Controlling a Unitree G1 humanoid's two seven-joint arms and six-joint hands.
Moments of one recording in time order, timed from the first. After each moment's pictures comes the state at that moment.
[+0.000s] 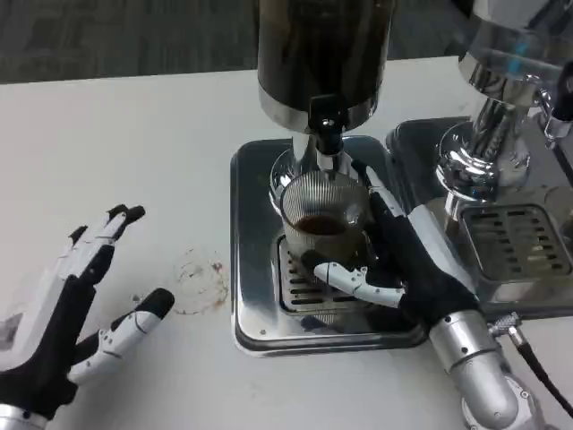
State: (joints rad) left arm 0.07 0.46 0.10 0.62 0.54 -0.90 0.28; right arm -0.23 -0.15 0.23 0.56 -0.40 -0.38 -0.17
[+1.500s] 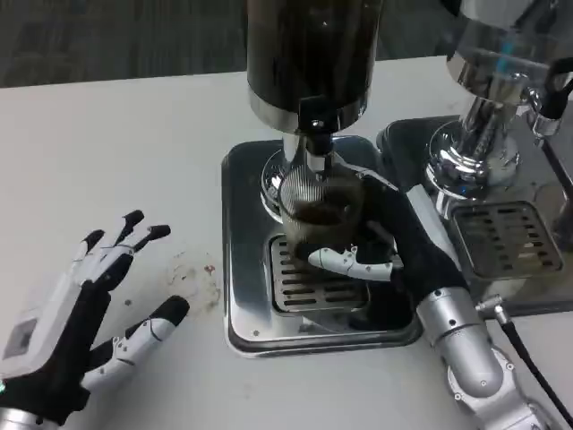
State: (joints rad) left arm 0.10 0.47 0.03 0.56 0.55 -0.86 0.34; right arm -0.37 -0.09 0.20 0.75 -0.29 -0.45 -0.13
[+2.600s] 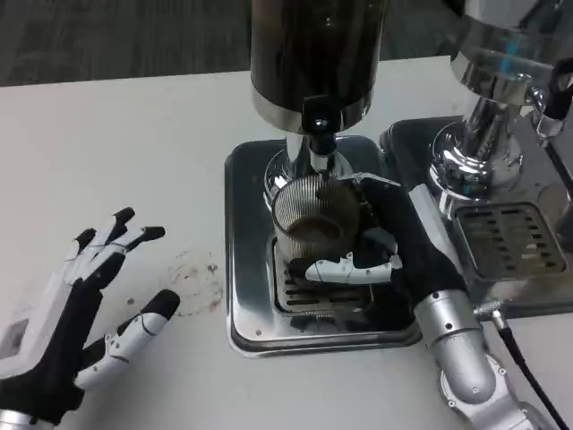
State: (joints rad) left arm 0.10 0.47 0.03 0.55 0.52 -0.86 0.34; right arm -0.37 -0.09 0.21 0.77 -0.33 -0.48 -0.24
